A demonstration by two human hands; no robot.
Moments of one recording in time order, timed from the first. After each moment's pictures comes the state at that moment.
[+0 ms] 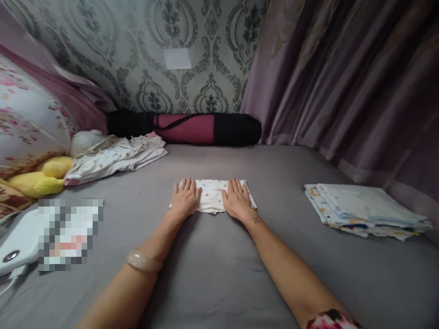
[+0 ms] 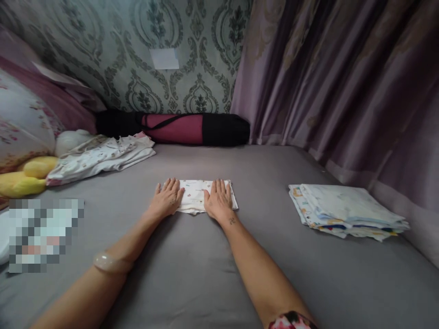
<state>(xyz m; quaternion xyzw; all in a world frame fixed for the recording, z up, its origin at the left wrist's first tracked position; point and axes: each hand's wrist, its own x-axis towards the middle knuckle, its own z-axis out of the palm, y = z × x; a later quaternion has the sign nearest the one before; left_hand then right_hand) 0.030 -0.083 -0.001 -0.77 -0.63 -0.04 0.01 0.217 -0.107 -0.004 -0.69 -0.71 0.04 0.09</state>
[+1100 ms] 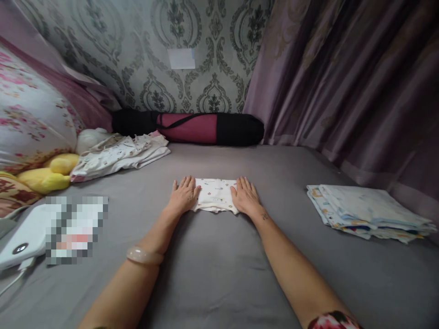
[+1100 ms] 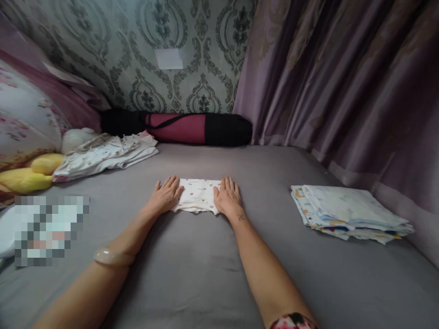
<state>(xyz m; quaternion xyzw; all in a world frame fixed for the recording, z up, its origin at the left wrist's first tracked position) 0.013 -0.076 0.004 -0.78 -0.63 -0.03 -0.03 0.242 -0.099 -0.003 -0.71 -0.70 0.05 0.07</state>
